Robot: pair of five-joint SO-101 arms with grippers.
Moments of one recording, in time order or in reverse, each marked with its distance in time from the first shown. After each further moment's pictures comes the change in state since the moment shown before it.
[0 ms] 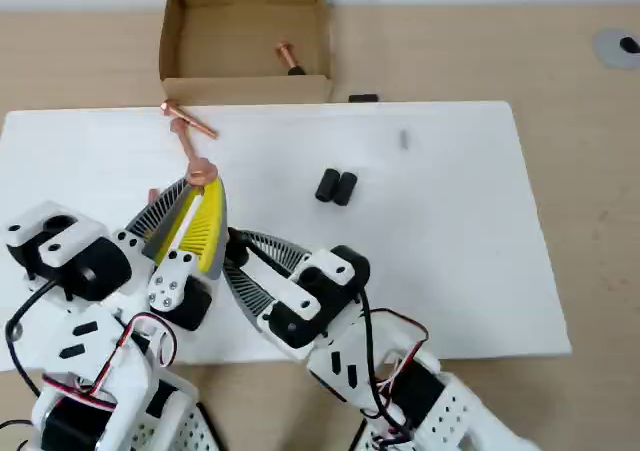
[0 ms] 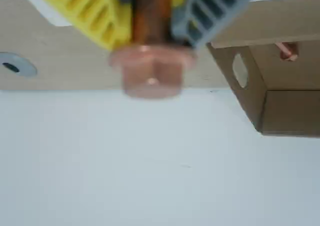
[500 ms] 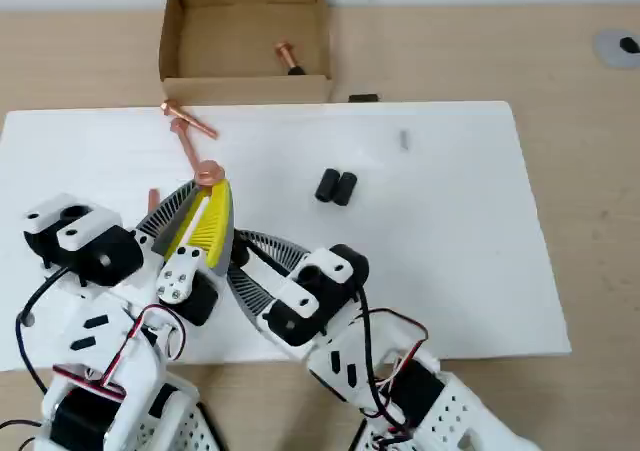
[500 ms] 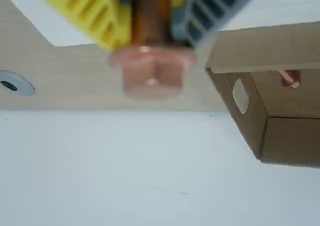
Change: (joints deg) left arm 0.0 -0.1 3.6 0.0 0.7; right arm 0.0 0.0 0.1 0.0 -0.1
